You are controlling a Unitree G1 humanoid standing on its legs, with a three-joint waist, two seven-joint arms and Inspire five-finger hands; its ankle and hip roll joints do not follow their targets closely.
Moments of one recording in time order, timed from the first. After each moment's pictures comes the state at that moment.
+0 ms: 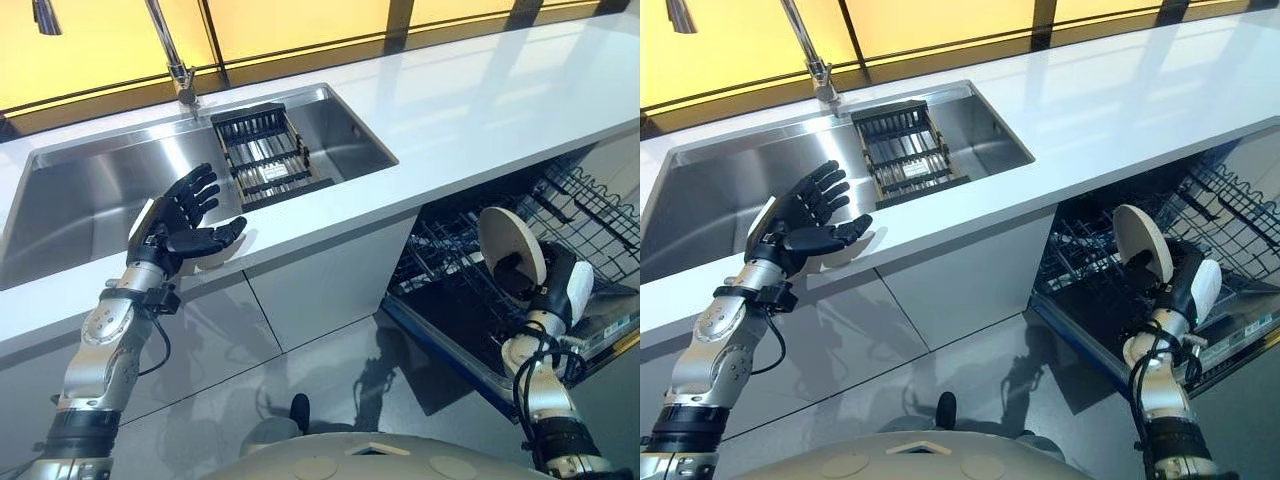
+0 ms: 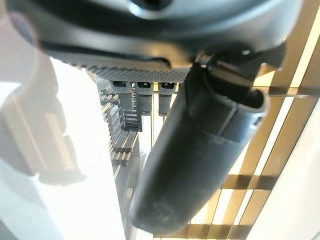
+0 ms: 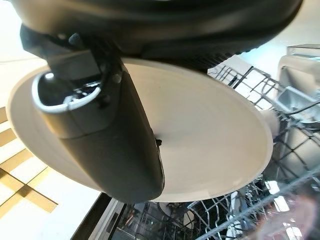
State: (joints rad) left arm 0.06 0.56 0.08 -0.06 -0.62 -0.01 -0.13; right arm 0.00 -0.47 -0.04 0.42 -0.07 -0.07 -0.69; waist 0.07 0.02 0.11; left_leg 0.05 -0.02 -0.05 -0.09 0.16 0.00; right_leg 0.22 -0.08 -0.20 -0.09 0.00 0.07
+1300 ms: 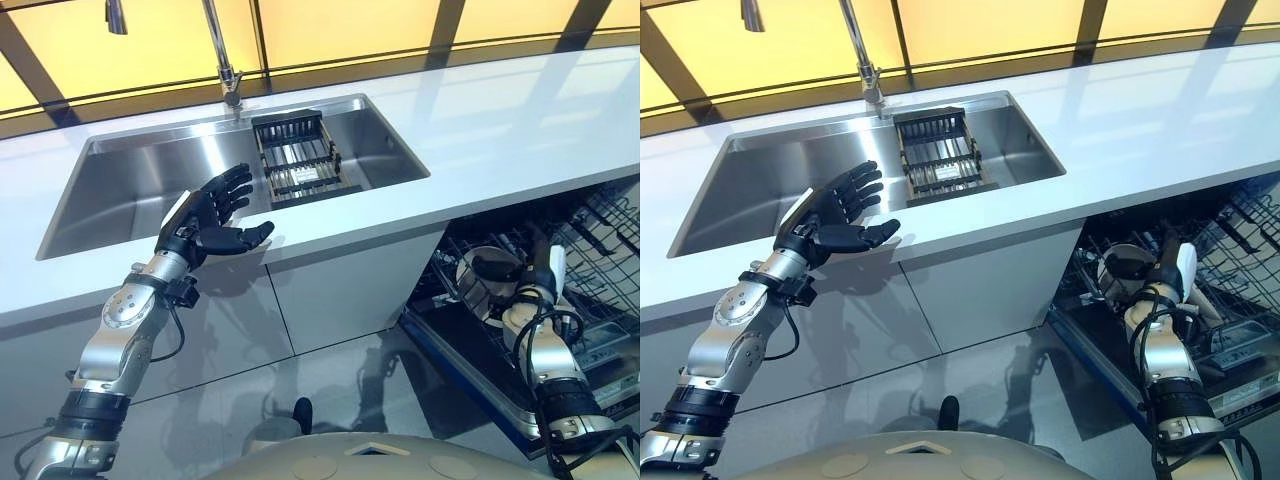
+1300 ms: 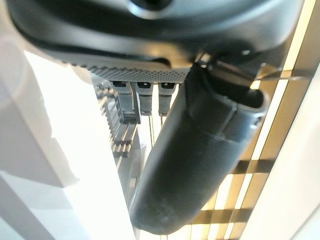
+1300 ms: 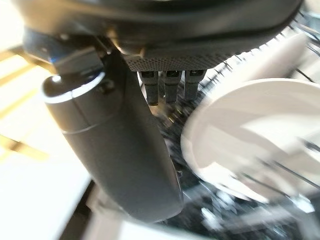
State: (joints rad) left arm -0.01 0.59 0.00 -0.06 -0.59 0.02 -0.19; right arm -0.09 -0.51 -0.03 0.29 0.10 0.18 -0.57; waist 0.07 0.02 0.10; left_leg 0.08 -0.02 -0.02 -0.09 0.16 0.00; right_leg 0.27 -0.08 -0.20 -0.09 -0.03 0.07
